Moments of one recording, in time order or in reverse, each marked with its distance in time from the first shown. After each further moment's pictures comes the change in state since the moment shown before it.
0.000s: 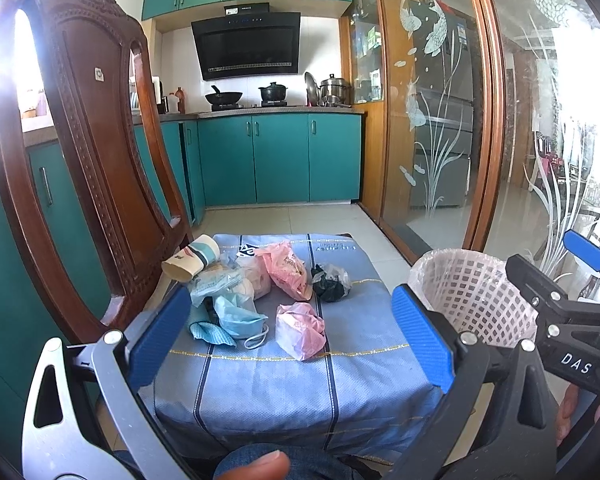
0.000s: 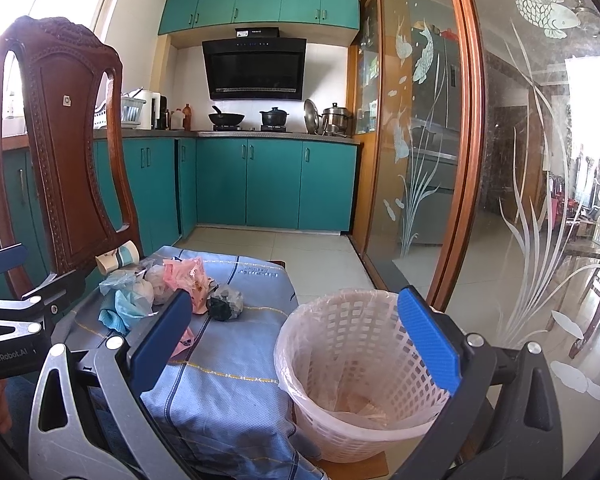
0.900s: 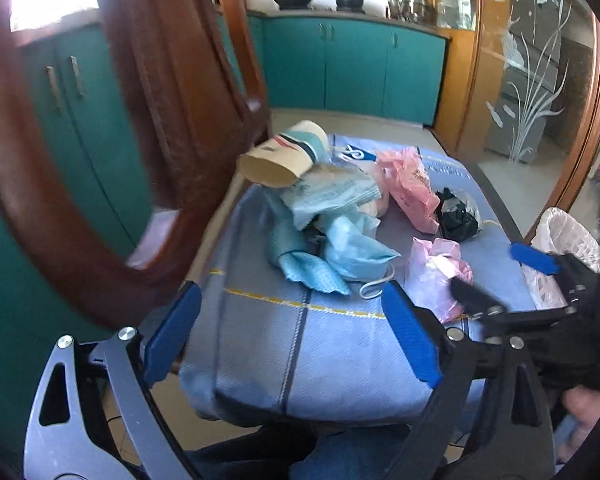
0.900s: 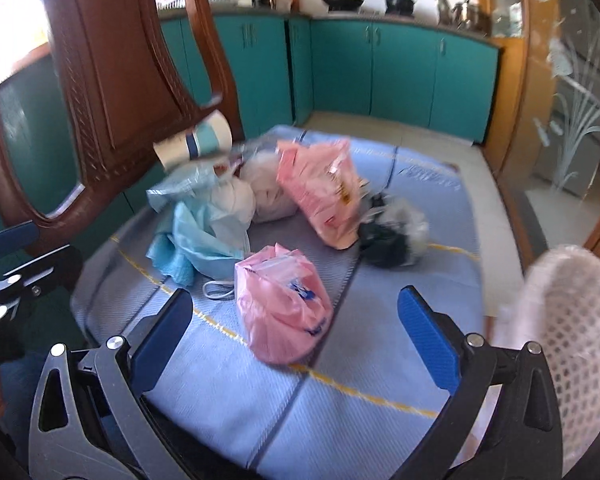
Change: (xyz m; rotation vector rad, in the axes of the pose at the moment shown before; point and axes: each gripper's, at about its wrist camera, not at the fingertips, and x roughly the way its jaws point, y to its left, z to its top) left arm 0.122 0.105 -0.029 -0.135 0.365 0.184; right arm 0.196 0.127 -0.042 -0.120 0.446 0.440
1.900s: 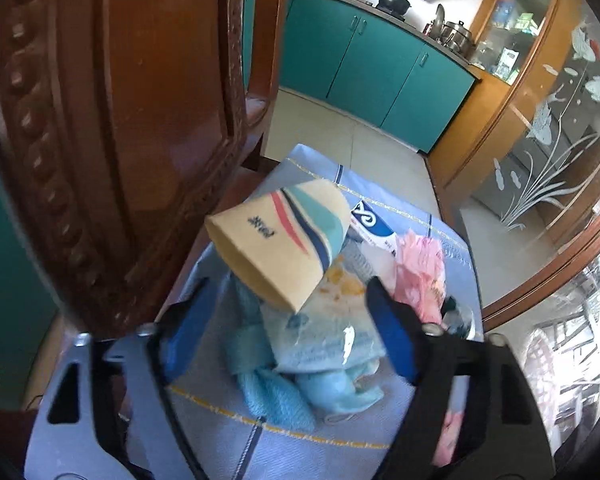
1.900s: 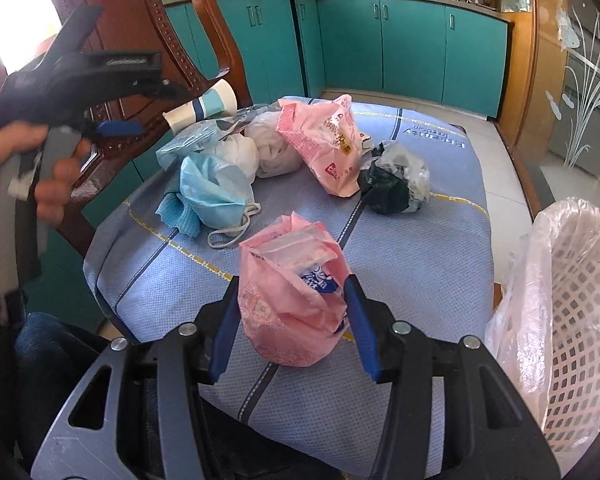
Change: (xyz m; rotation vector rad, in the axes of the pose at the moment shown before) left arm 0.103 0.034 0.097 -0.295 0.103 -0.166; right arm -0.011 -0.012 -0.033 0.014 0.060 0.065
